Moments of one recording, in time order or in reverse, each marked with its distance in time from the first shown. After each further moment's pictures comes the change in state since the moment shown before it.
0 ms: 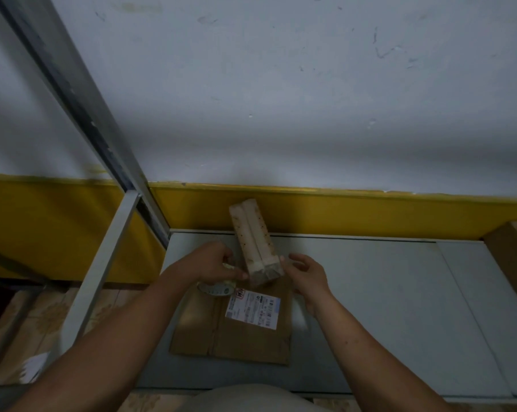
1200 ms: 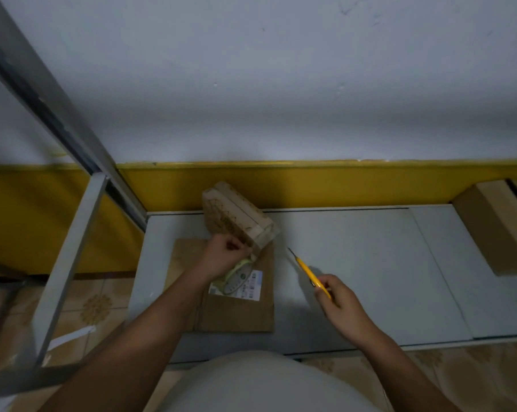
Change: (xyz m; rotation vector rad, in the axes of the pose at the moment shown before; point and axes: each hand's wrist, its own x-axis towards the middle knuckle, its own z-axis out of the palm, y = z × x) left_hand -0.010 0.053 0.071 -0.475 0.151 -0.103; right_hand -0.089 0.062 -0.120 -0.514 -0.088 -0.345
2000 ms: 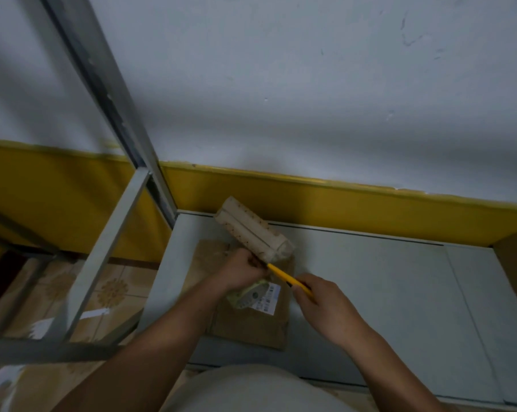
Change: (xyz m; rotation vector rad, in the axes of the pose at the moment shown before) left_hand -0.012 -0.006 -0.003 0.003 -0.072 0.002; right_hand 0.039 -0.091 0.016 -0.306 -0.215 -0.168
